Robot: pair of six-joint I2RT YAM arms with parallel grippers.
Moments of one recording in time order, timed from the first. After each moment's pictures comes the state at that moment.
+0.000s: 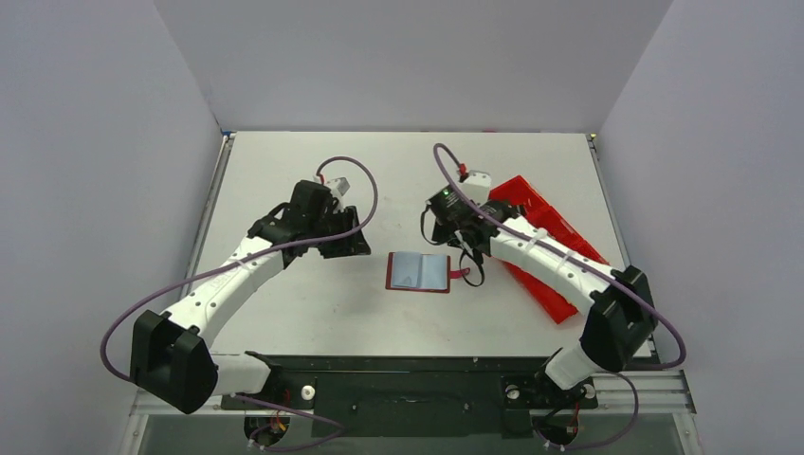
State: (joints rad) left arm -0.49 1.30 1.04 -0.58 0.26 -0.54; right arm 0.70 1.50 1.28 -0.84 0.56 0.80
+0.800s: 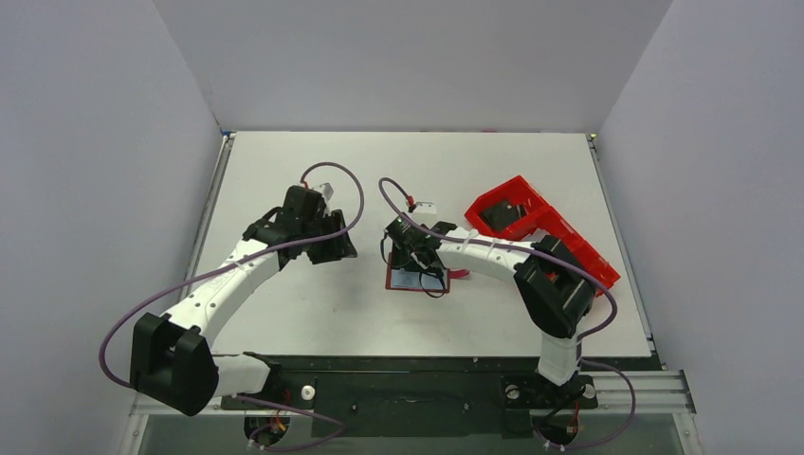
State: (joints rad) left arm -0.40 1.28 0.98 -0.61 0.16 -0.58; right arm 0.86 1.85 1.27 -0.52 0.34 0.83
